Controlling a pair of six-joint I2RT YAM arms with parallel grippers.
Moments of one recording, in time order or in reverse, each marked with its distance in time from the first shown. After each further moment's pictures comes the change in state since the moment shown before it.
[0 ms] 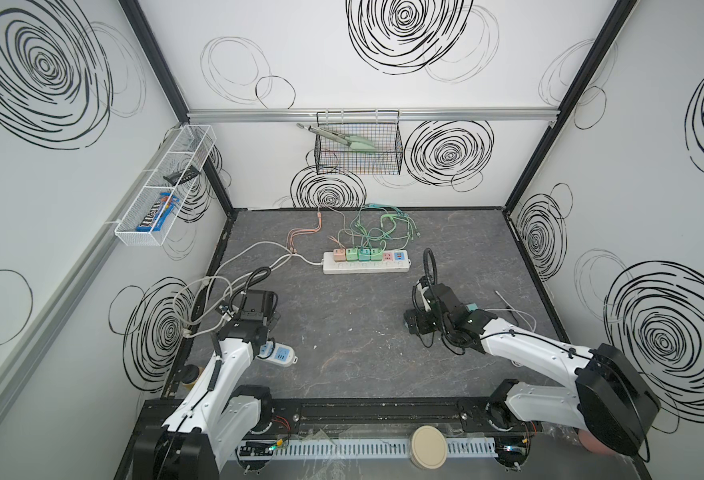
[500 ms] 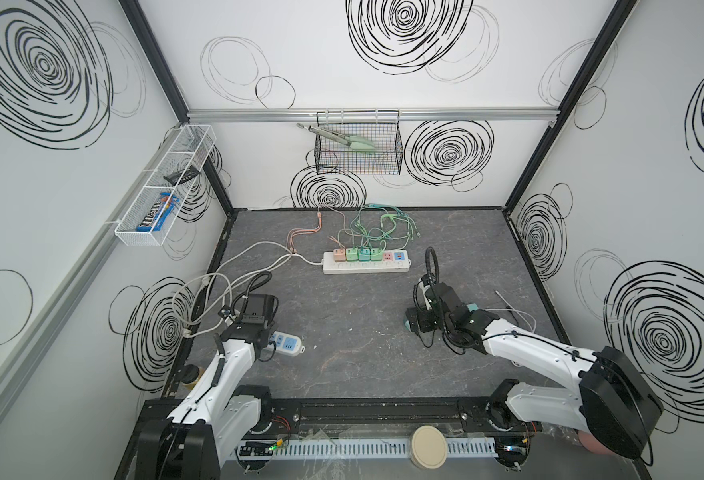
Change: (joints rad) left arm -0.073 0.007 -0.062 0.108 0.041 -0.002; right arm -0.002 -0.032 0.000 0.009 0.042 -0.006
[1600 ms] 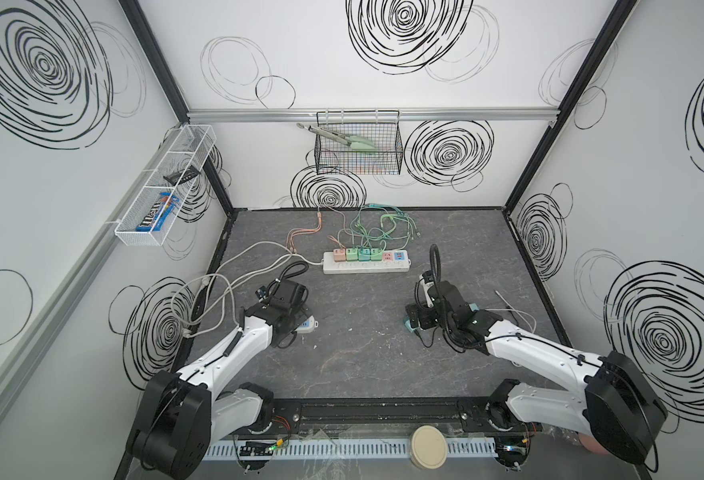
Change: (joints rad) left arm -0.188 0.196 0.164 -0.045 0.092 0.000; right arm -0.008 -0.014 0.000 0.031 0.003 -0.029
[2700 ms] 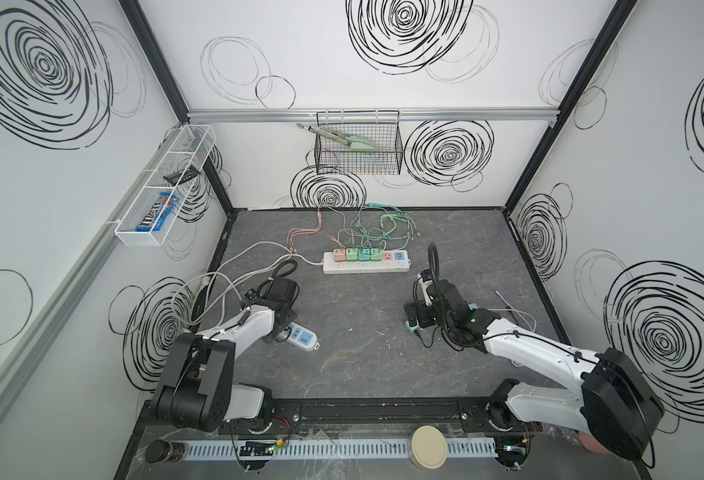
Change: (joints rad) left arm 0.048 0.195 -0.018 0.132 -0.113 0.040; right arm -0.001 0.016 0.013 0.020 -0.006 -0.011
